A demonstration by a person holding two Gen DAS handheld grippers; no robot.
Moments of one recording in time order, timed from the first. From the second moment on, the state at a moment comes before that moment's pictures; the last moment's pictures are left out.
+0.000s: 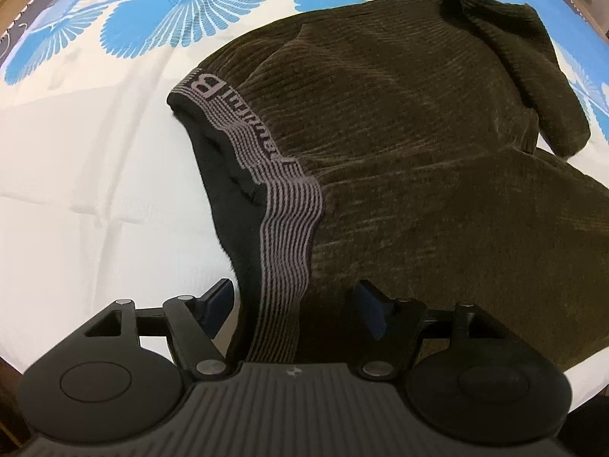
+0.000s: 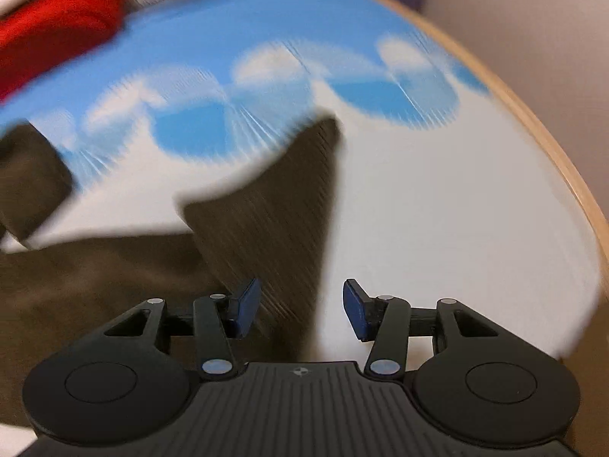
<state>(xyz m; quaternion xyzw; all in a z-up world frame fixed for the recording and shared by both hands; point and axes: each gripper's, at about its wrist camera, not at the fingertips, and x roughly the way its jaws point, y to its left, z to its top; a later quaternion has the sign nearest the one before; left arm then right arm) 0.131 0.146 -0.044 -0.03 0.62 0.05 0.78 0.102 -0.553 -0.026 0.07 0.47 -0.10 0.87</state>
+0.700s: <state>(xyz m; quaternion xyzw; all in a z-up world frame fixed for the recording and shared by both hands) 0.126 0.138 -0.051 0.00 0.63 0.04 0.77 0.112 -0.621 -0.021 0.18 0.32 -0.34 0.87</state>
